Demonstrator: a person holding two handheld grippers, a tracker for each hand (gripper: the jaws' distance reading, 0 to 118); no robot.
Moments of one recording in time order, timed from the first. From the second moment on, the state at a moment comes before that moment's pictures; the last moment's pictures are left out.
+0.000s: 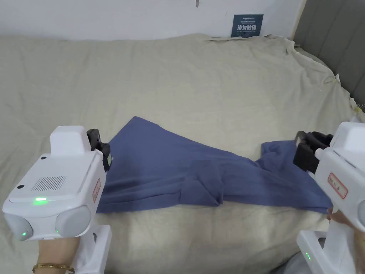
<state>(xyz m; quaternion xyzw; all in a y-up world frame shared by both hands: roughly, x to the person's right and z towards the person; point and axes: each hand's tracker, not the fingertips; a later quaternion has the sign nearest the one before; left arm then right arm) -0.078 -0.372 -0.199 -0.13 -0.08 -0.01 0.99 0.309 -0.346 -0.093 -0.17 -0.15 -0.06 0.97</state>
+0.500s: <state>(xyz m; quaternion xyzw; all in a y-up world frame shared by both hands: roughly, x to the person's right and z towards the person) -0.068 -0.374 -0.203 -0.13 -0.09 -0.01 0.99 0.426 -0.365 -0.137 -0.40 -0.23 -0.18 0.87</state>
